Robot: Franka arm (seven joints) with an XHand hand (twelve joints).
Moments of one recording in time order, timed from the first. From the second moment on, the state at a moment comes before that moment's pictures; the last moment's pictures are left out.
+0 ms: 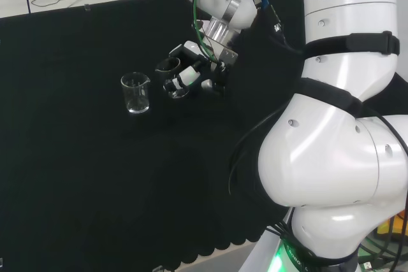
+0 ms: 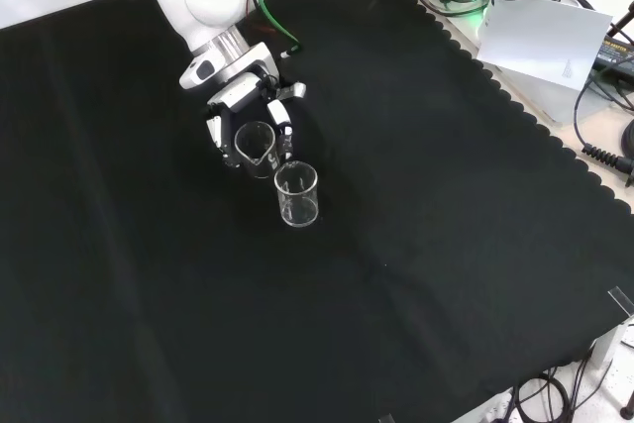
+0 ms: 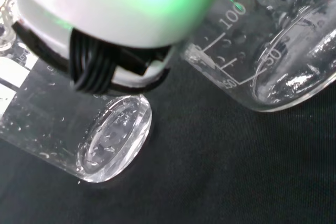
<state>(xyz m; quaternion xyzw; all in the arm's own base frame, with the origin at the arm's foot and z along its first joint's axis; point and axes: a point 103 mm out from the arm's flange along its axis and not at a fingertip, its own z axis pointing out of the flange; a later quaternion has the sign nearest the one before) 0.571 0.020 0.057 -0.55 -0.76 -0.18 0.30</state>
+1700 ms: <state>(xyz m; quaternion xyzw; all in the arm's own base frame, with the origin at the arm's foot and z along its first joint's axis) 0.563 0.005 0.062 -0.58 -0.75 -0.15 0.27</state>
